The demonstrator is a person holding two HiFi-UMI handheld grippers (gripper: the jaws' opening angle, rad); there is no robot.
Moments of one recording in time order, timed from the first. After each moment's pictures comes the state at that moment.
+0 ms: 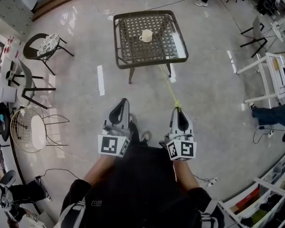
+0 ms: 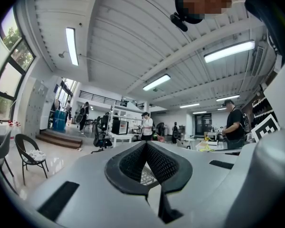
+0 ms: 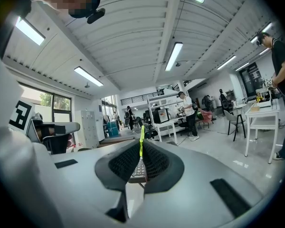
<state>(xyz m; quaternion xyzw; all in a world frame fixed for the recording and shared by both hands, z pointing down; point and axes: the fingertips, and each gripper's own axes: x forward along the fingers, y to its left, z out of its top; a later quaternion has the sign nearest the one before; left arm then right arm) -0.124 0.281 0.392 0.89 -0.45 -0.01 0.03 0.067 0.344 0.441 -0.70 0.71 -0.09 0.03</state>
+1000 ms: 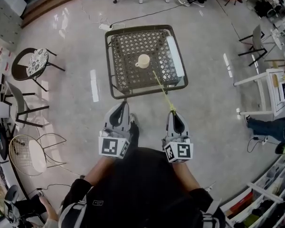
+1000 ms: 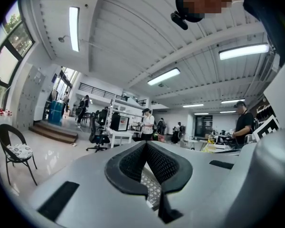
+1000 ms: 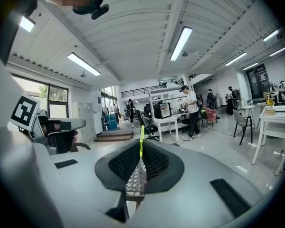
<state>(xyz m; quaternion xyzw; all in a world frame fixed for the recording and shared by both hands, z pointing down) -0.084 0.019 0.411 0.90 -0.44 -0.01 0.06 0.092 0.089 0.453 -0.69 0.72 -0.10 -0.01</state>
